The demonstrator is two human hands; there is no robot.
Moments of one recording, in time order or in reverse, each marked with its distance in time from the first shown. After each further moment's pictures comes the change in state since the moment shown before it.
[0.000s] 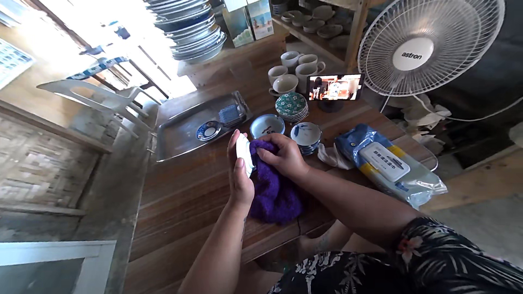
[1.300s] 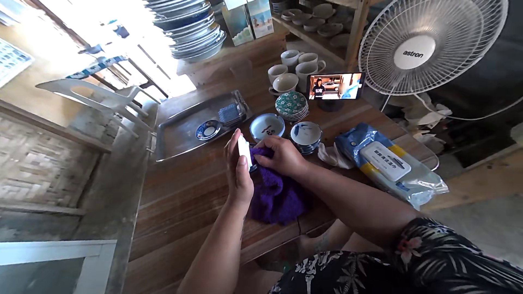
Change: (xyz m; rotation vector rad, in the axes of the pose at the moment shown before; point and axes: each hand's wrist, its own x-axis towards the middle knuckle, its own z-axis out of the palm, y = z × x) left_hand 0.002 -0.010 -0.008 0.212 -0.011 0.069; right_hand 0.005 0.003 -0.006 -0.203 -0.233 0.018
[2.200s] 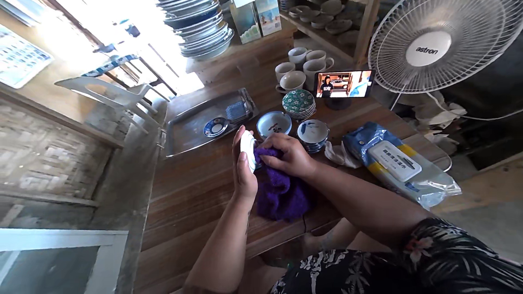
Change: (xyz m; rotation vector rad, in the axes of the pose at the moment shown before) left_hand 0.001 0.002 -0.002 -0.194 0.007 -0.064; right_hand -0.002 0.007 0.003 0.144 0.087 -0.315
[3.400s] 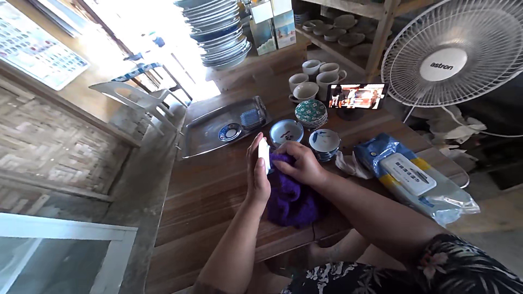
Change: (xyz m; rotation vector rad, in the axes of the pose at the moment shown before) left_hand -0.002 0.002 0.001 0.087 0.012 0.008; right_hand -0.002 -0.004 0.002 -0.099 0.002 0.092
